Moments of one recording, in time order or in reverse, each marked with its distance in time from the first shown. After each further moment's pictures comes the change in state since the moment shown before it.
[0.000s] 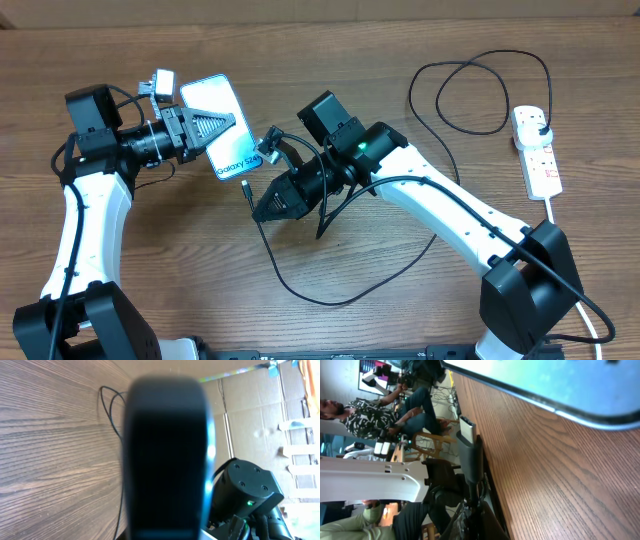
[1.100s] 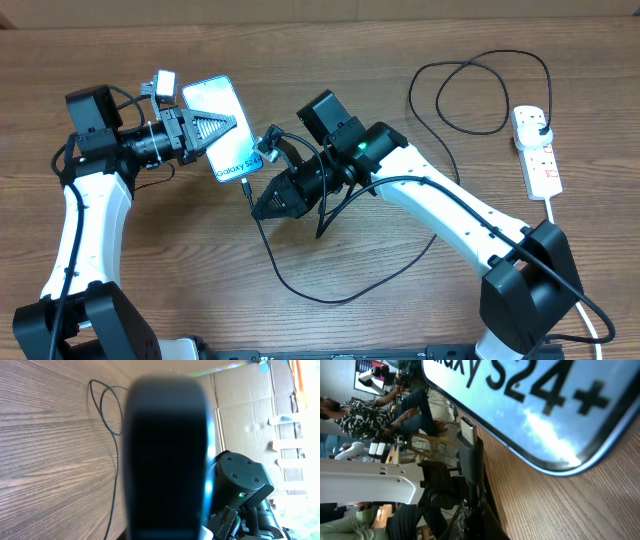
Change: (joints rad) left arm 0.000 0.000 0.000 -0.012 0.043 0.000; right arm 0.000 0.000 0.000 0.017 0.019 -0.006
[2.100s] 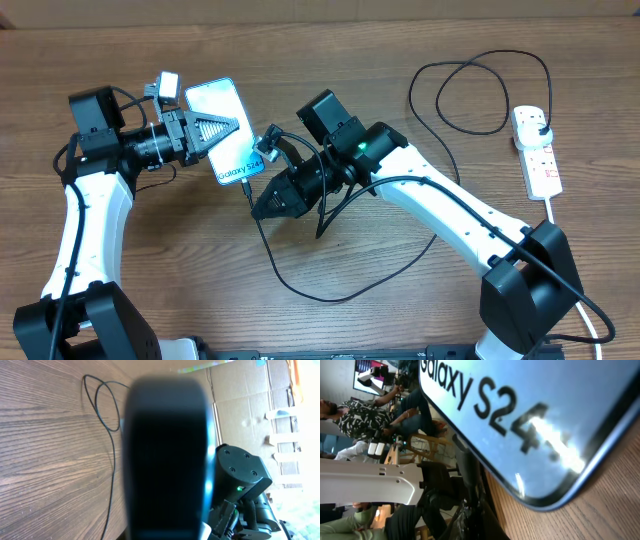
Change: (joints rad) left arm -0.008 0.000 0.000 -0.028 0.025 0.037; right arm 0.000 0.000 0.000 0.006 0.003 0.000
